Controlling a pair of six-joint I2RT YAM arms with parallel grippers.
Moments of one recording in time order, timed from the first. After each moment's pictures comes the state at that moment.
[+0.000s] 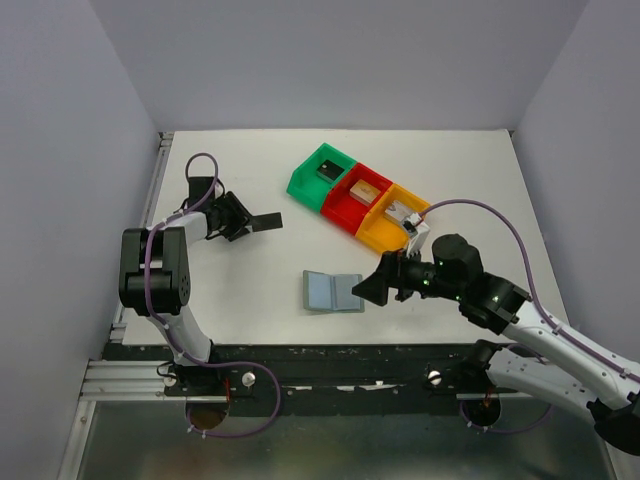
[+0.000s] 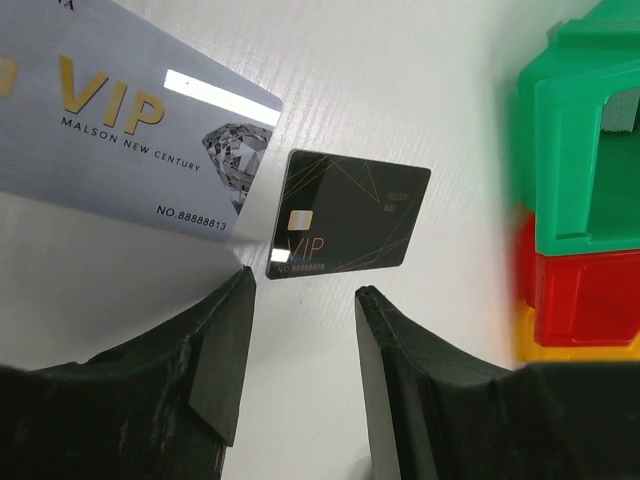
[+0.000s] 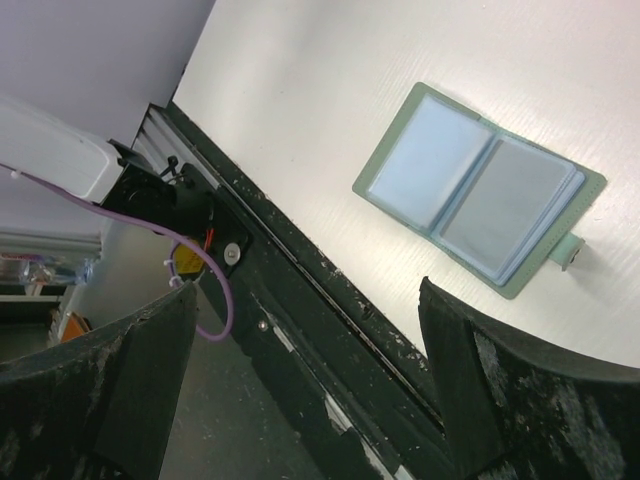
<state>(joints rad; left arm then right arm) 0.04 1.77 0.97 -0.10 0.39 -0.68 0.82 0.81 0.70 -0.31 -0.25 0.62</state>
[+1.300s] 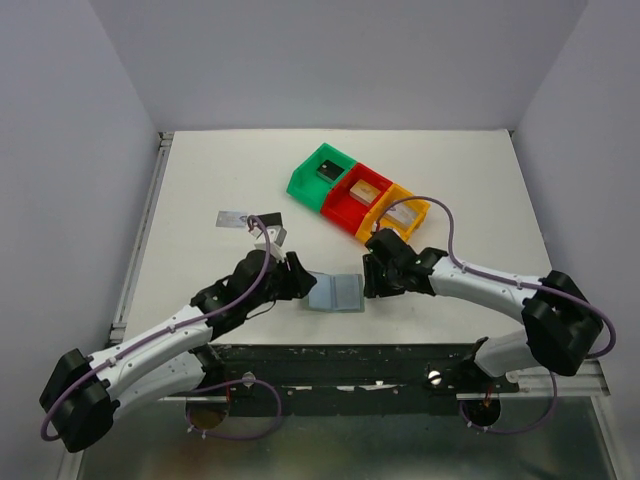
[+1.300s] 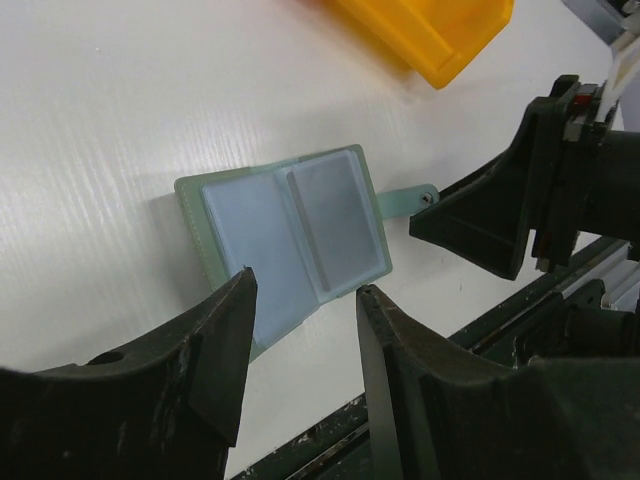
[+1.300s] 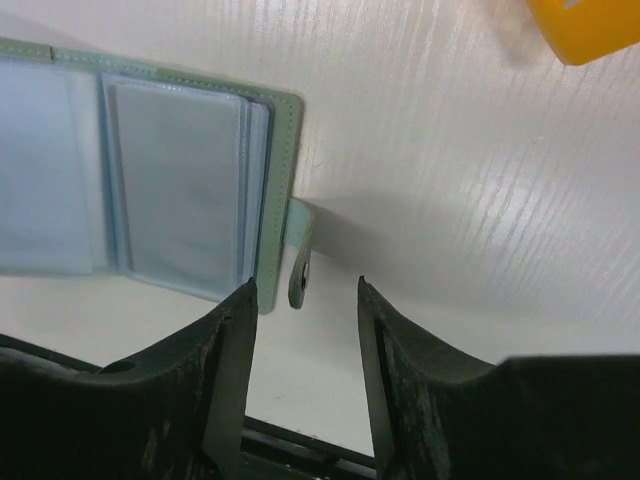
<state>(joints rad) -0.81 0.89 0.48 -0.10 -0.08 -0.75 0.80 1.39 0.78 -0.45 0.10 0.60</state>
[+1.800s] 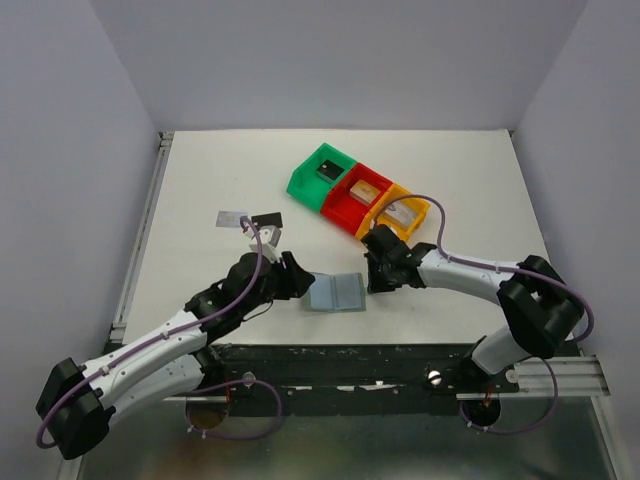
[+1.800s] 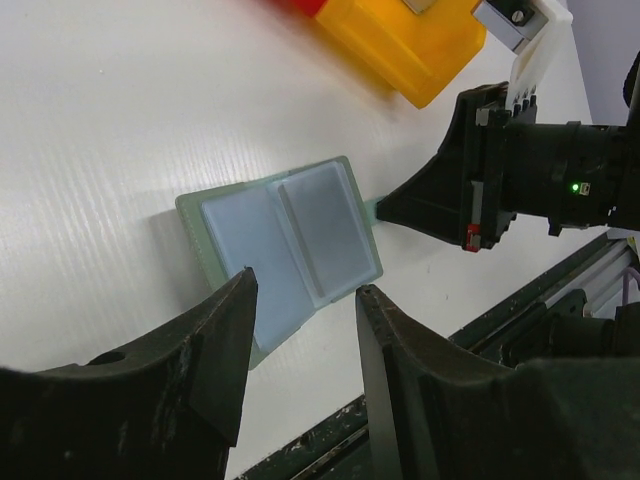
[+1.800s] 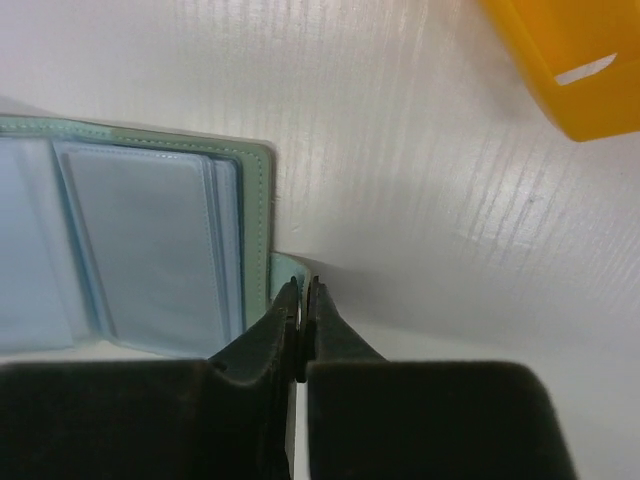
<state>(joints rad) -0.81 0.81 0.45 -0.09 -0.10 -0.75 0.76 1.54 0.82 -0.40 0.10 0.60</state>
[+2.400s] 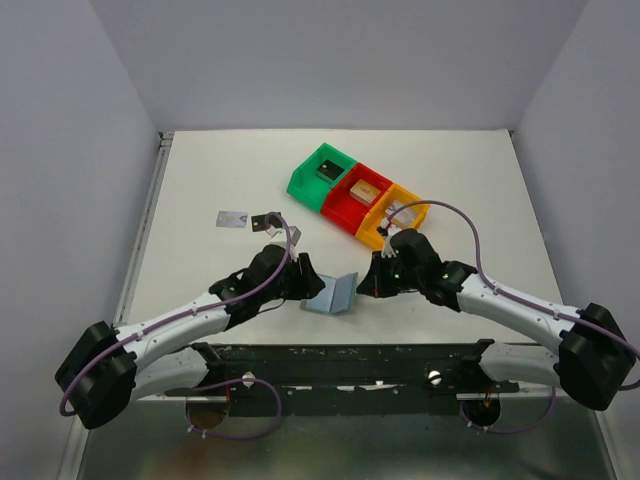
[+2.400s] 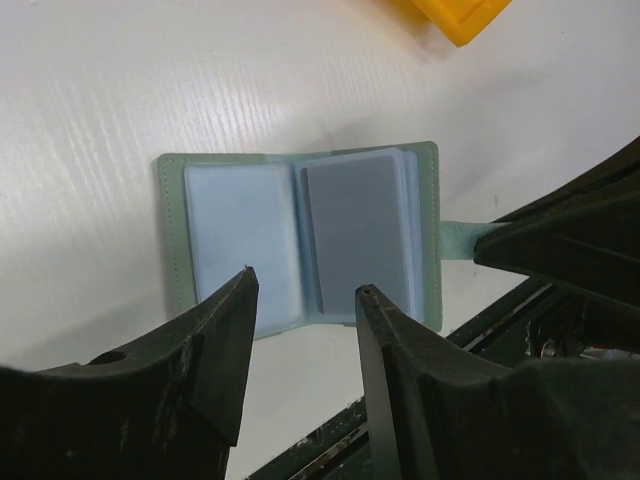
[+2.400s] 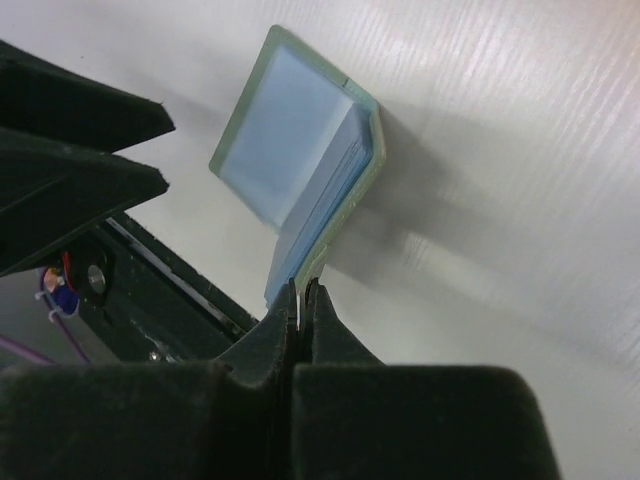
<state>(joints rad) -0.81 1.03 0.49 -0.04 -0.02 -0.74 0.76 1.19 0.66 -0.22 -0.18 0.60</state>
